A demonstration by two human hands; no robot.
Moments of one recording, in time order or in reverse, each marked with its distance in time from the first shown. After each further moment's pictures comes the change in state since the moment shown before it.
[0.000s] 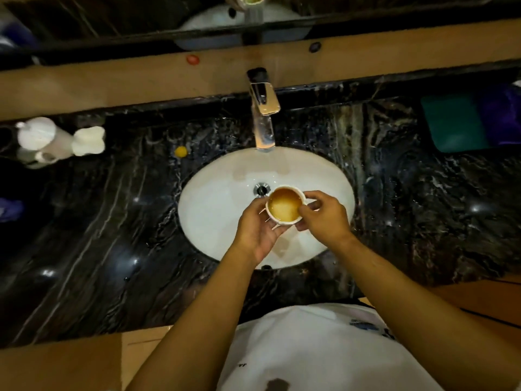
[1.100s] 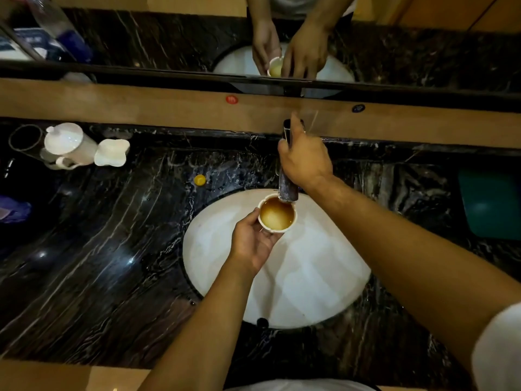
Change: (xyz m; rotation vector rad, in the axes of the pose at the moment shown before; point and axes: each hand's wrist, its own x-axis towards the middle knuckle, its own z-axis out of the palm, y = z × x) left_hand 0.070 0.064 0.010 -0.248 0.061 0.102; right_hand 0.133 -0.204 0.038 -0.624 0.036 -0.519
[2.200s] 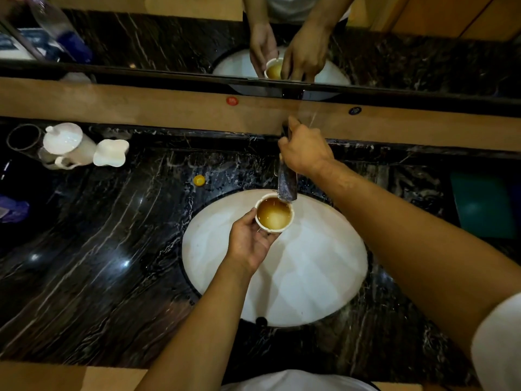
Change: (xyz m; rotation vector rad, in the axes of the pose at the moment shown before) left_hand 0.000 0.001 -0.008 -0.009 -0.044 0.011; right_hand 0.016 -0.003 -0.014 0.020 -0.098 -0.018
